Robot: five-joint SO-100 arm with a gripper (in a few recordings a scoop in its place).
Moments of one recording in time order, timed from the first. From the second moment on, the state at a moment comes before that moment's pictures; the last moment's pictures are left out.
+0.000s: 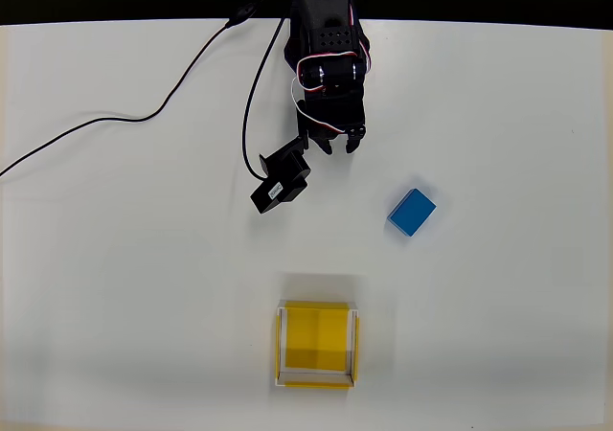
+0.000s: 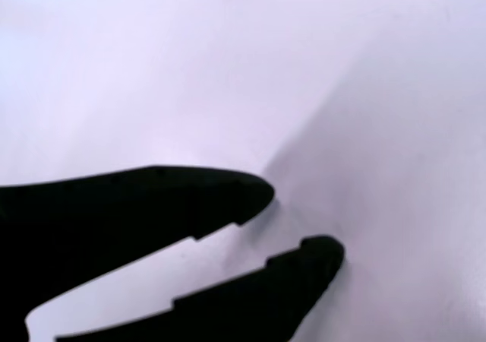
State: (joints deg) arm 0.4 189.9 178.7 76.9 -90.2
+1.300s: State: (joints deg) arm -4.6 131.1 123.8 77.5 -51.7
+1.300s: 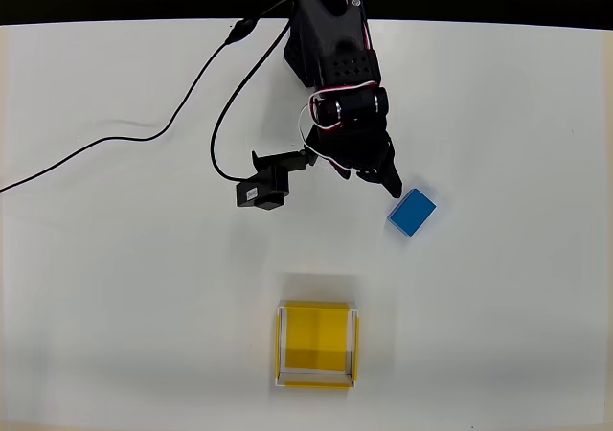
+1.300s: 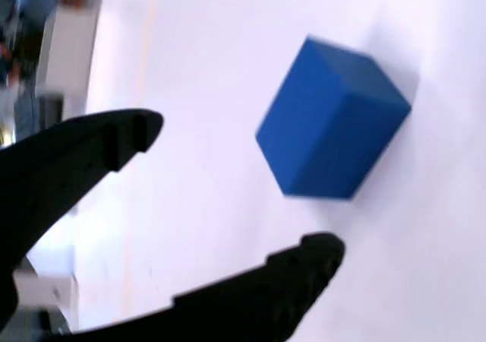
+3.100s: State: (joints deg) arm -25.0 69.2 90.5 74.2 -23.2
